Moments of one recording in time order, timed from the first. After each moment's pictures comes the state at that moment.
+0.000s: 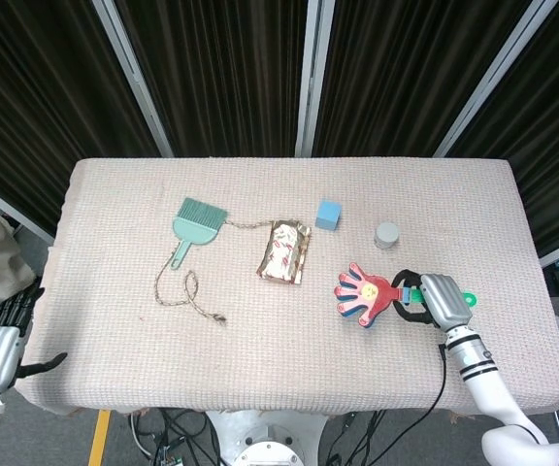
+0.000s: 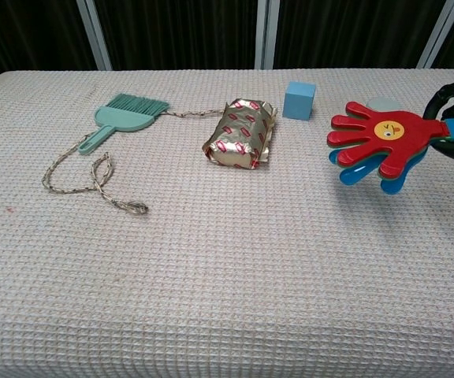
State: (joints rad) left arm -0.05 -1.25 -0.01 -1.44 1.51 1.49 -0.24; right arm 0.42 -1.30 0.15 -1.60 -1.30 1.05 0.14
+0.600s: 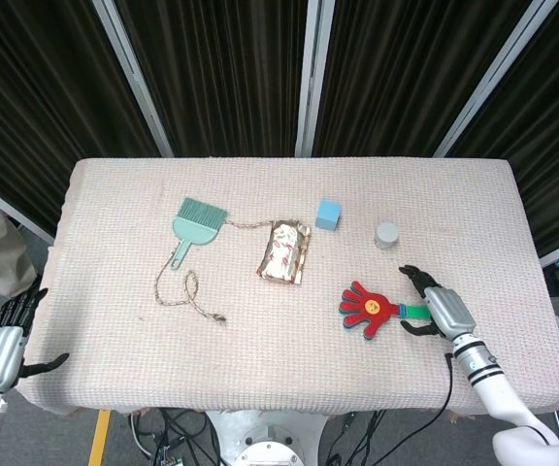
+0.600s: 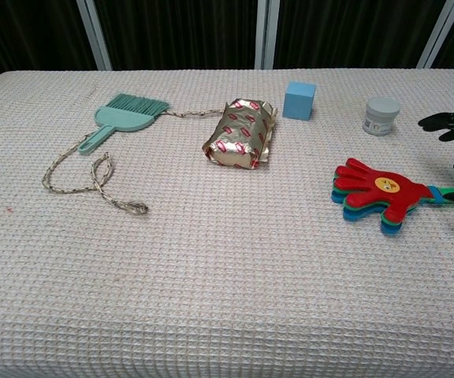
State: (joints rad) left arm -0.06 -1.25 -0.01 -1.44 1.51 1.48 -0.23; right arm 0.42 -1.31 0.08 -1.47 -1.34 0.97 0.24
